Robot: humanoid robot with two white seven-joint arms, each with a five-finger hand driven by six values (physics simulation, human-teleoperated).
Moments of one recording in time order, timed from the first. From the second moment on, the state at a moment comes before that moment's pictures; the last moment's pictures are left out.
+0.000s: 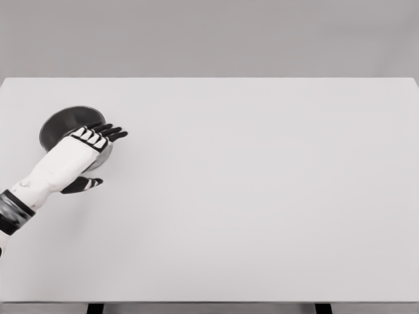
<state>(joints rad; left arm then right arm) 0.07 0.58 -0.04 -1.80 -0.70 -0.42 -0.17 0.06 0.00 -0.08 0.05 -0.27 -0.07 0.21</state>
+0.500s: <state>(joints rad) 0.11 0.61 -0.03 -1.80 -0.69 -0.38 -0.17 0.06 0.00 -0.08 0.05 -0.27 -0.07 0.21</state>
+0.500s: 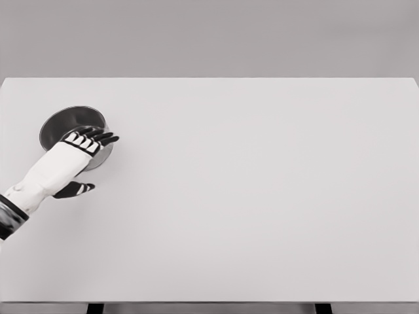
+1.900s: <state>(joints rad) 0.15 0.65 0.05 -1.80 -0.69 -0.31 -0.17 0.06 0.00 -0.08 0.05 -0.27 -0.07 0.21</state>
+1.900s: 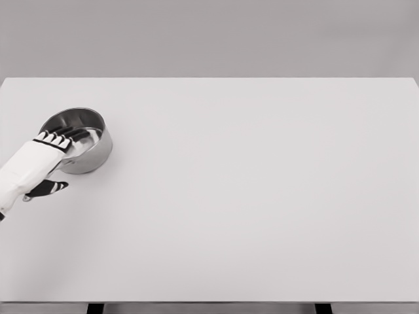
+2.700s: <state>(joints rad) 0.16 0.68 0.08 -1.79 -0.72 -0.31 -0.17 0.06 0.00 -0.08 0.05 -0.27 -0.07 0.21</state>
